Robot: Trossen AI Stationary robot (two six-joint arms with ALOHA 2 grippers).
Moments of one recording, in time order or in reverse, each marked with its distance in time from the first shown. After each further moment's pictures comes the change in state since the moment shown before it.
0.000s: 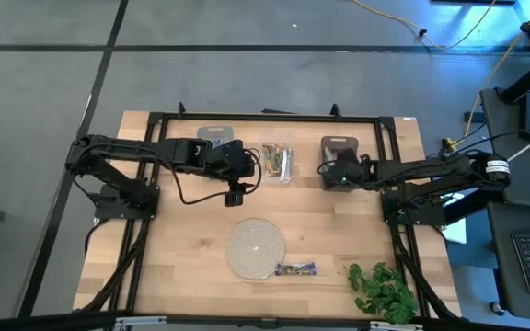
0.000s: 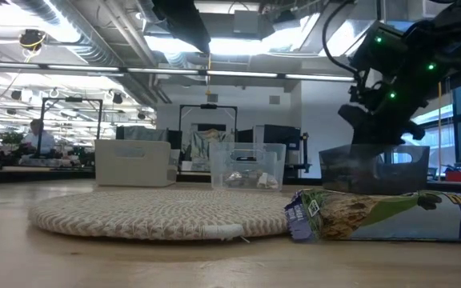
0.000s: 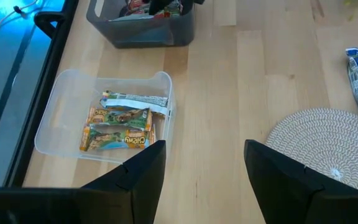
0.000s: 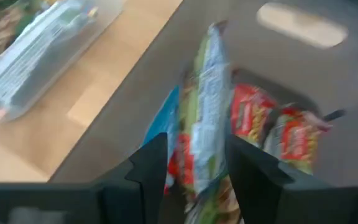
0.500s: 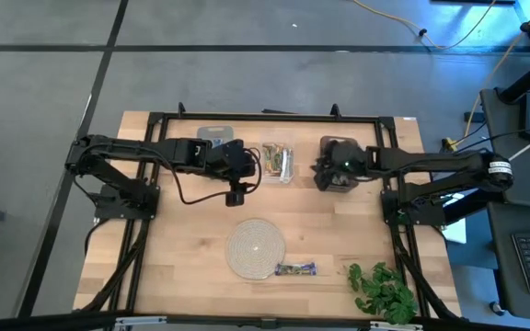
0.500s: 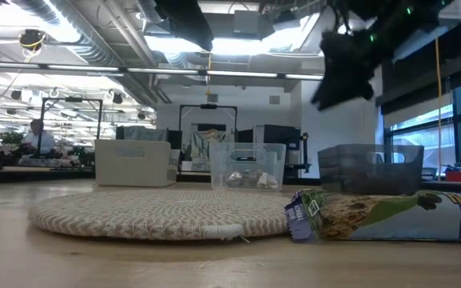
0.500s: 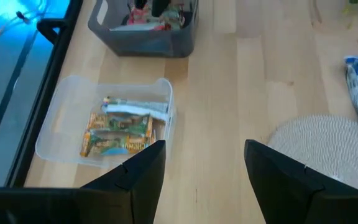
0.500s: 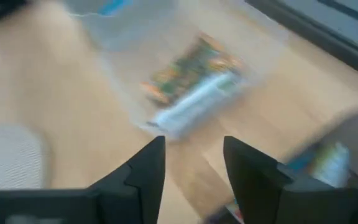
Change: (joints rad) left arm 0.000 0.000 0.000 0.022 0.000 -0.001; right arm 0.001 -0.029 0.259 -0.025 -0.308 -0.314
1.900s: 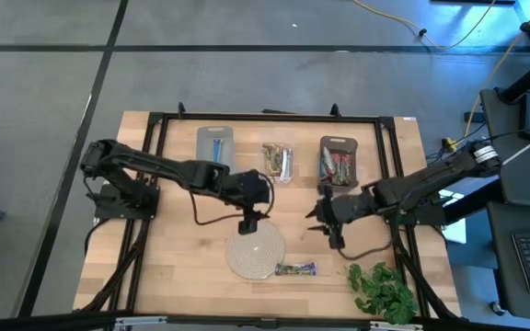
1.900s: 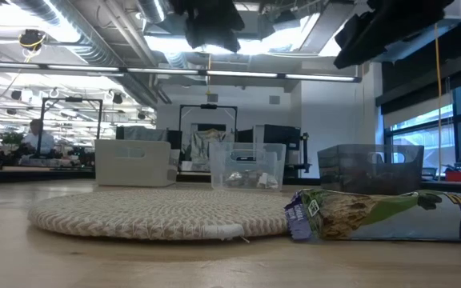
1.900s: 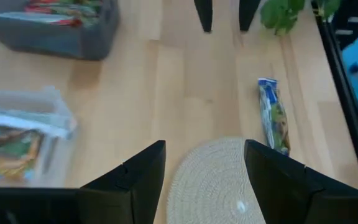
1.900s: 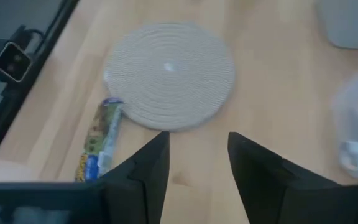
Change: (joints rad) left arm -0.140 0.148 0.000 0.171 0.125 -0.231; right arm 0.505 0.095 0.098 0.018 -0.126 -0.328
